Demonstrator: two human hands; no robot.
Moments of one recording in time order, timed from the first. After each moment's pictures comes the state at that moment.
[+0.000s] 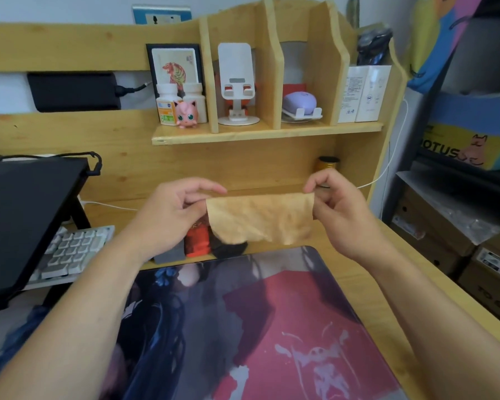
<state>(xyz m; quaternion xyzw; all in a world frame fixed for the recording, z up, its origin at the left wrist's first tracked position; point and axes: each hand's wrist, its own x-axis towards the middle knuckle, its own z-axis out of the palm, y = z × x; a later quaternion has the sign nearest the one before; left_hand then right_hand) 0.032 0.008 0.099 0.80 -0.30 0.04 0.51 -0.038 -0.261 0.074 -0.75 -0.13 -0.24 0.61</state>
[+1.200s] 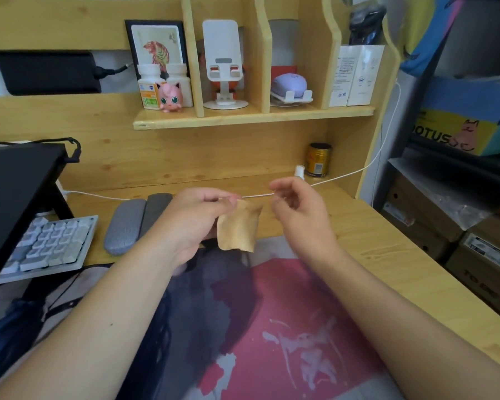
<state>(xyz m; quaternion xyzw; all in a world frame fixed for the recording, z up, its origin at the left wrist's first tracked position) 0.028 -0.047 0.070 0.73 -0.12 -0.13 0.66 -0.024 -0.222 0.043 -0.76 0.00 -0.29 0.58</state>
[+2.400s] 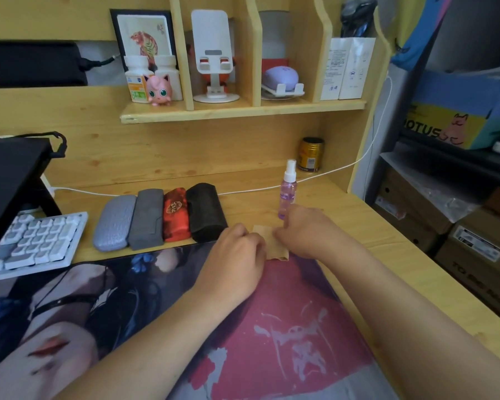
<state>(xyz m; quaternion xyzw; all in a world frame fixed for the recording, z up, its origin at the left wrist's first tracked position) -0.003 -0.094 -0.016 0.90 -0.33 0.14 0.25 -0.020 -0.256 0.035 -0.97 0.16 0.00 0.18</state>
